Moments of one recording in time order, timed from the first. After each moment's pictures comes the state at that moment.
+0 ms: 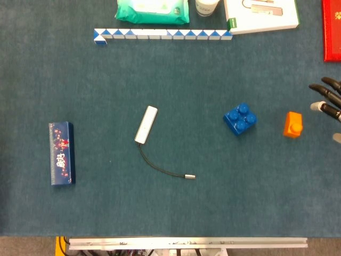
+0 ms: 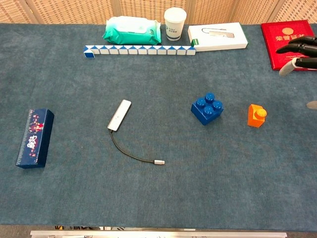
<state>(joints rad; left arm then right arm) -0.07 -1.15 -0.08 -1.57 1.35 1.44 0.16 0.39 -1.06 -0.05 -1.34 -1.94 1.34 0.11</state>
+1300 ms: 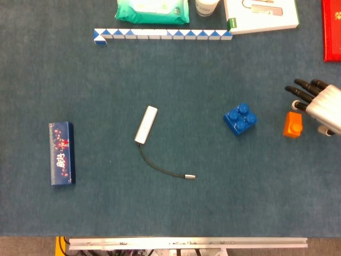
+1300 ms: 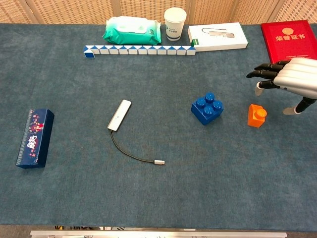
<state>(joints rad) -0.10 -1.15 -0.10 -1.52 1.24 1.34 0.13 0.60 -1.19 -0.12 -1.23 -1.87 1.01 0.03</state>
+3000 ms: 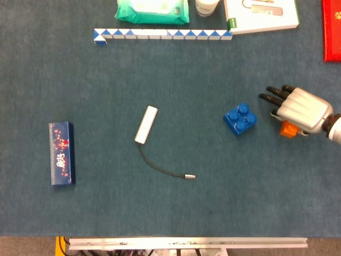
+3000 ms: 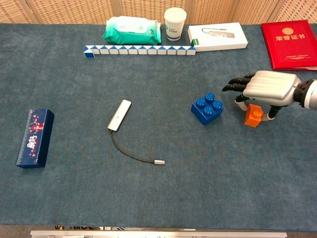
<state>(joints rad) -0.10 -1.13 -0.11 -1.53 1.21 1.34 0.08 0.74 -1.33 -0.18 -1.16 -1.83 0.89 0.03</state>
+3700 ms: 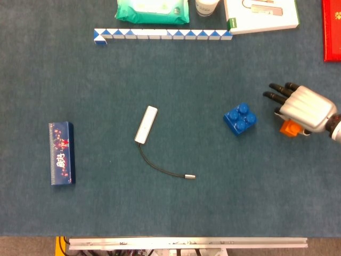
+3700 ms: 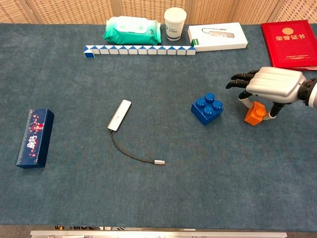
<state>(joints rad) -0.10 -1.12 -0.11 -1.53 1.21 1.34 0.08 0.72 -1.31 -0.18 -1.19 -1.80 0.93 0.03</state>
